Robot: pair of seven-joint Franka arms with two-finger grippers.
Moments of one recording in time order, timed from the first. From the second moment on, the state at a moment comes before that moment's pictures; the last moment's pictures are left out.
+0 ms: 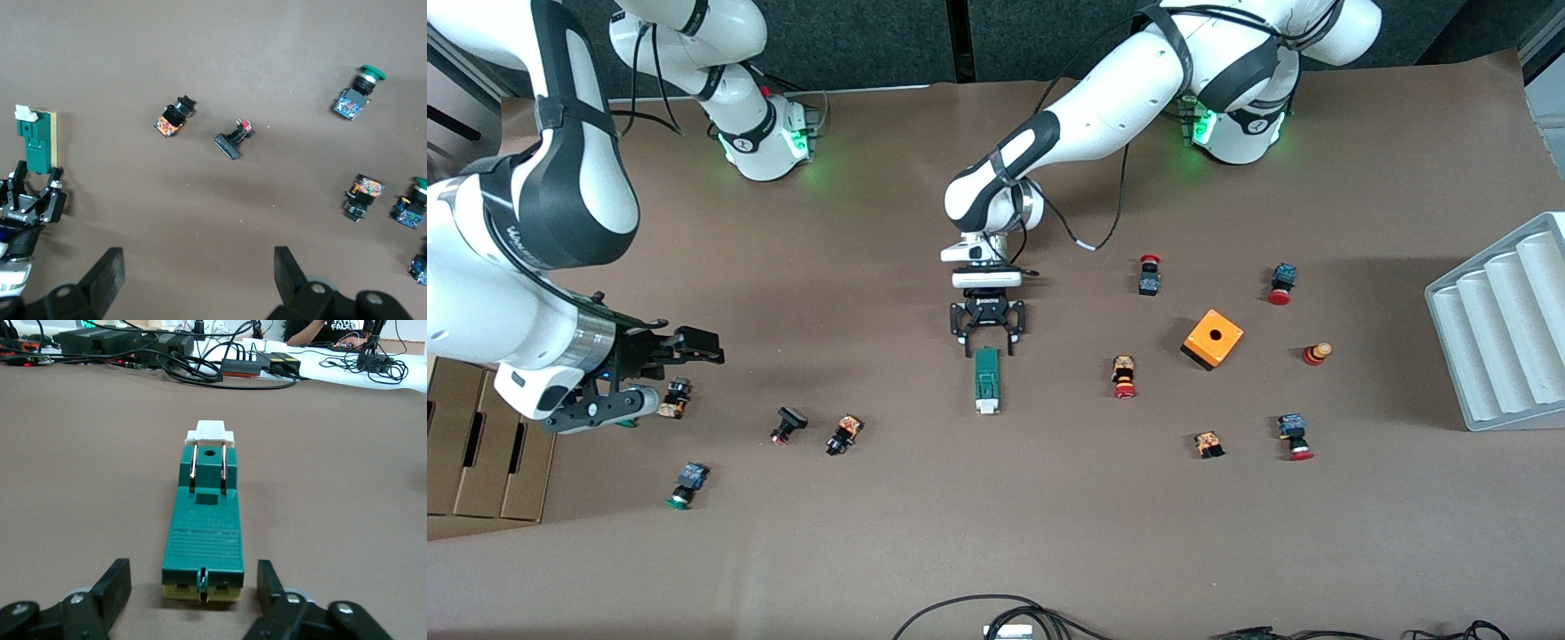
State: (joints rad) left arm -0.77 0.94 -0.36 -1.69 1.91 2.00 -2.53; right arm 0.13 0.27 -0.05 -1.56 0.16 1.72 -0.10
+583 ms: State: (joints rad) left arm -0.82 0.98 -0.35 -1.65 1.92 1.90 -2.53; right arm 0.31 0.41 -0.04 -1.56 0.10 1.82 -0.11
